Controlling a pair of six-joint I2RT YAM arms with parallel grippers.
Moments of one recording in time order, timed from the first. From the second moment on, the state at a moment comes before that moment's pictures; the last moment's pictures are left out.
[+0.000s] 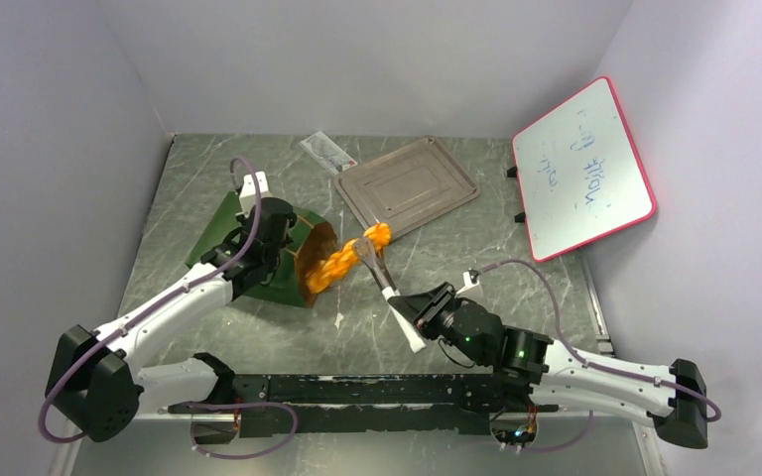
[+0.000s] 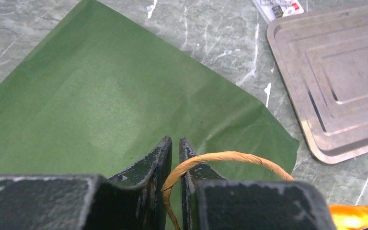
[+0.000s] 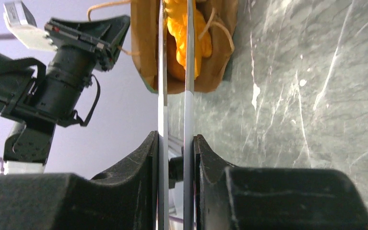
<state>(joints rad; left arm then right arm) -0.60 1.16 0.80 -0.24 -0.69 -0.56 1.20 0.58 0.29 -0.03 0.45 1.50</state>
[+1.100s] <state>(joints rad) -0.56 1.10 0.81 -0.28 -0.54 -0.59 0.37 1.44 0.48 0.68 0.31 1.46</state>
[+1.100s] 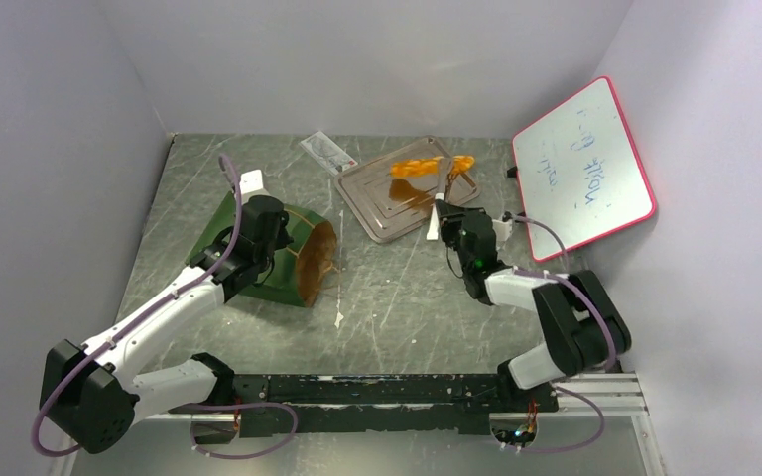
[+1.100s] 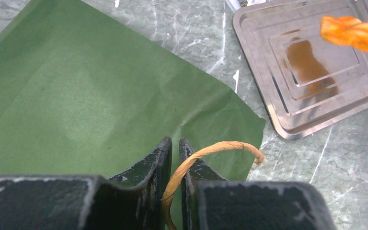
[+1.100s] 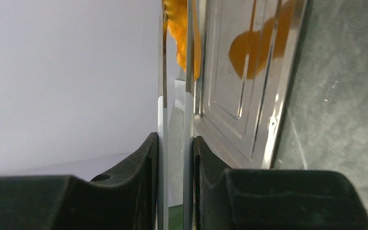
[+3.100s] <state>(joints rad) -0.68 0.99 0.84 -0.31 -0.53 -0.58 0.43 1.82 0.35 1.22 0.35 1.71</state>
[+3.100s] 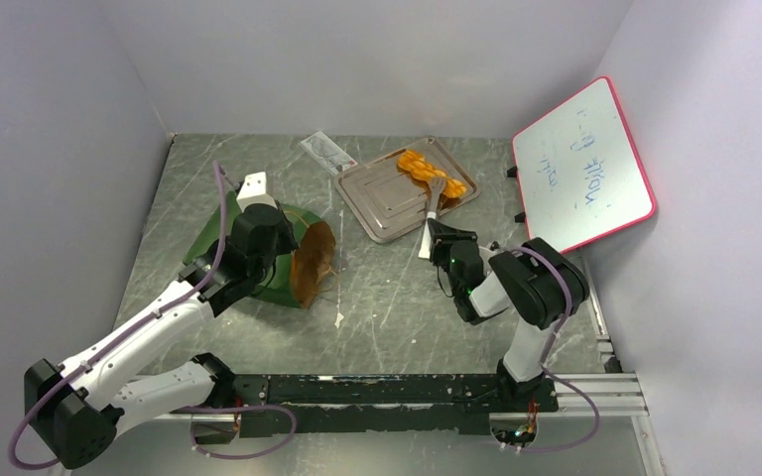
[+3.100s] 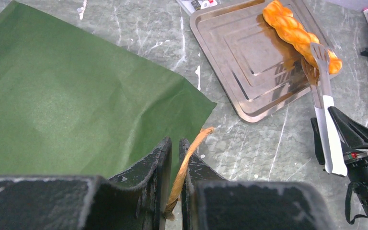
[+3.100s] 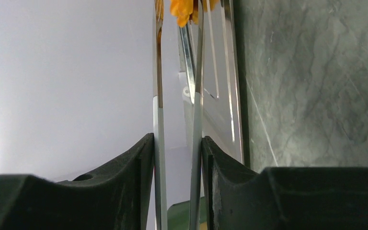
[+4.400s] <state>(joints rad) -0.68 0.98 0.84 -0.36 -0.53 -0.58 0.45 1.12 0.19 0.65 0.48 1.63</state>
